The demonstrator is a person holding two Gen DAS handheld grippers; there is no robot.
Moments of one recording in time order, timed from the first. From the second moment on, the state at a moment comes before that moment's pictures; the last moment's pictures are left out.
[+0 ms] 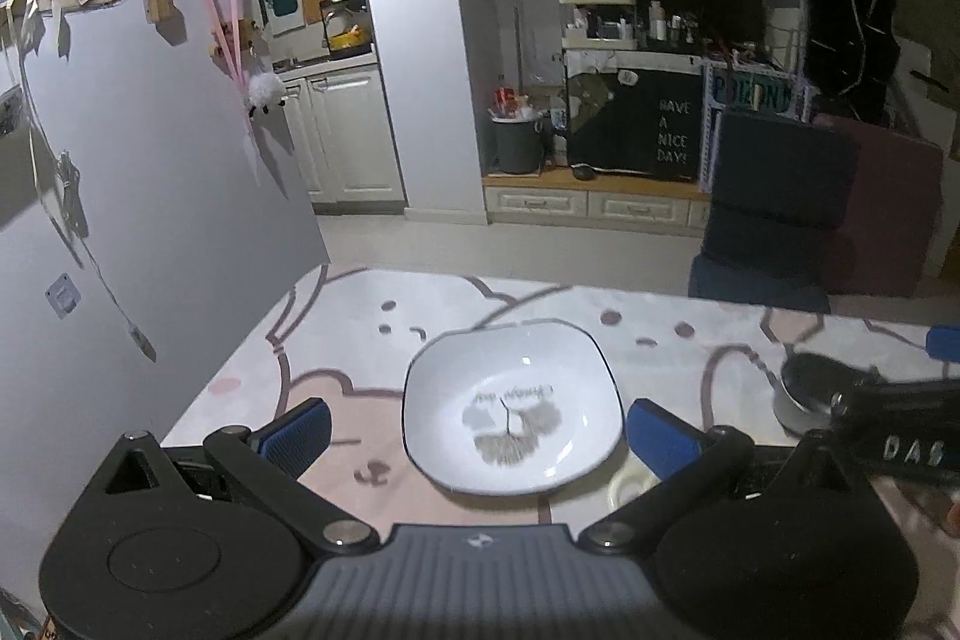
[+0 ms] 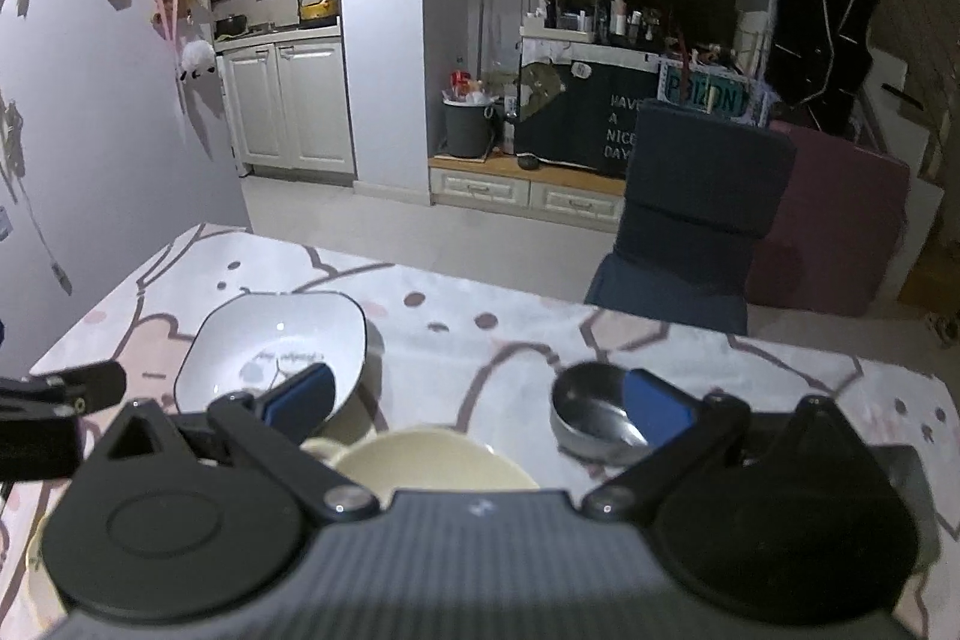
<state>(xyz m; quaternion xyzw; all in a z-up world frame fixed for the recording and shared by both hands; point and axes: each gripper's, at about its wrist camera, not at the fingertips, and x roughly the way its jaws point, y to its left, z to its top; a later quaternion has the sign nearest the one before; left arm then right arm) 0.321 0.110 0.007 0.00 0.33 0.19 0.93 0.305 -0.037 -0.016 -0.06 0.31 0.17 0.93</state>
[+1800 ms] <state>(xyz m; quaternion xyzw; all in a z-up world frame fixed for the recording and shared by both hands) 0.429 0.303 -0.145 -0.24 0.38 0.12 0.89 0.485 0.084 -0.168 0.07 0.50 0.24 0.83</state>
